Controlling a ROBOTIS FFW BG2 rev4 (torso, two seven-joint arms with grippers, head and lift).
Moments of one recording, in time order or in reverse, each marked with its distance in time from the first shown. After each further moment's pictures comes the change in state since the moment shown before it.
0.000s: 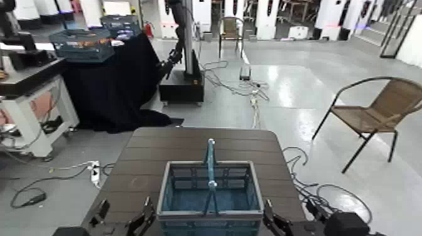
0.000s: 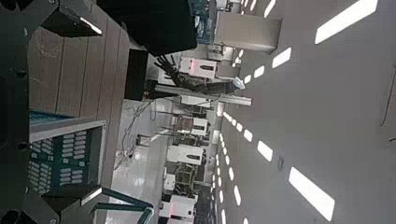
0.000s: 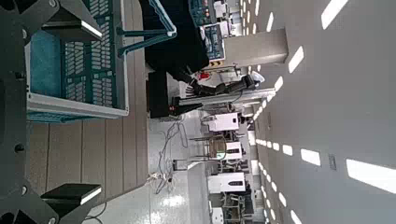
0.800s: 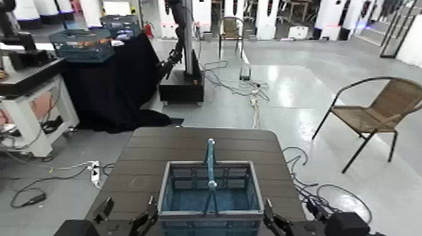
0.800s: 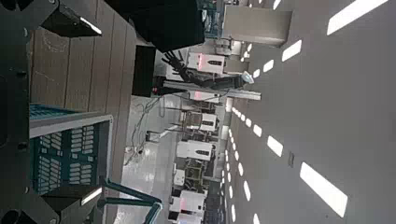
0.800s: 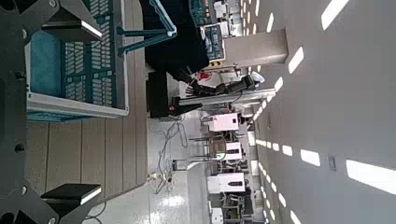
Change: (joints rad) left arm -0.015 0.018 -0.011 -0.017 0.004 0.062 -0.001; right arm -0.001 -0.002 0.000 0.000 0.000 0.000 0.001
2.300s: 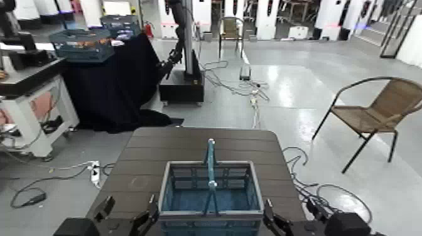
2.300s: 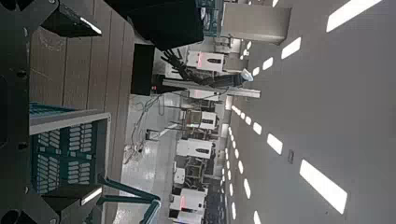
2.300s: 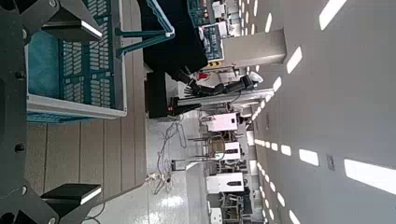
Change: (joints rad) left arm 0.001 0.001 0.000 -0.014 -0.006 0.012 -0.004; right arm 0.004 0.005 0.000 -0.004 0.002 -0.006 0.000
